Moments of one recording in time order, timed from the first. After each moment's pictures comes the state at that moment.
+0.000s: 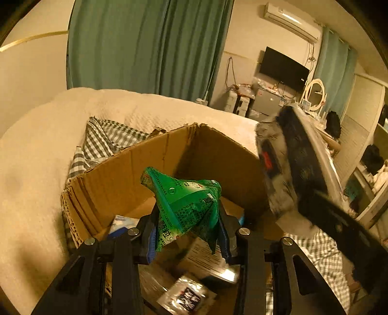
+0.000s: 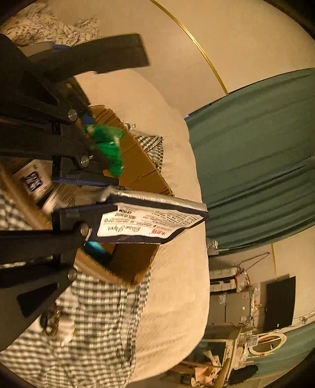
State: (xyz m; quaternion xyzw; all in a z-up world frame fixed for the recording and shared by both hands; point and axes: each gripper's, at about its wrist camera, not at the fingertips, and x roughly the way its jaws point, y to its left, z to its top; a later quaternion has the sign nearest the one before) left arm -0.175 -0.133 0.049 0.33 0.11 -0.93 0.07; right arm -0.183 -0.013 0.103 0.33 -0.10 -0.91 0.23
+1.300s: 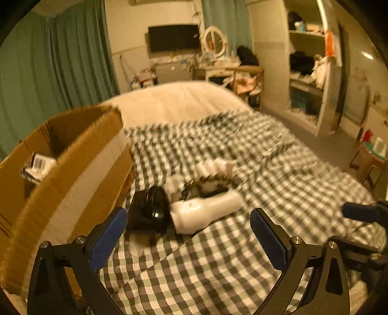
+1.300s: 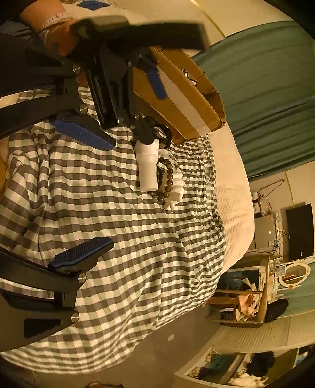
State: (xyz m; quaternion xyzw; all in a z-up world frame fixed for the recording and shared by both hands) left arm -0.119 0.075 -0.045 0.34 -0.11 -0.92 -0.14; right arm -0.027 0.214 -0.022 0.38 -0.12 -0.91 0.06
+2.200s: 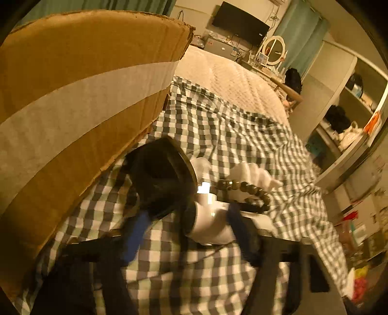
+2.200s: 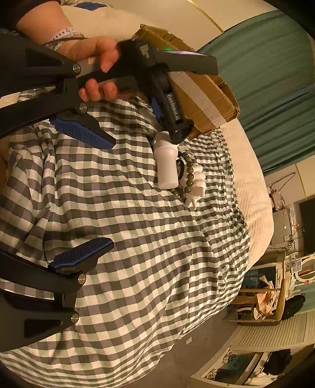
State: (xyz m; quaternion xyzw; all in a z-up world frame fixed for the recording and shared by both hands) left arm -0.184 0.031 -0.092 0.43 0.13 -0.89 -0.10; right arm -0.031 0.206 -0.049 0.42 -0.14 -0.90 0.05
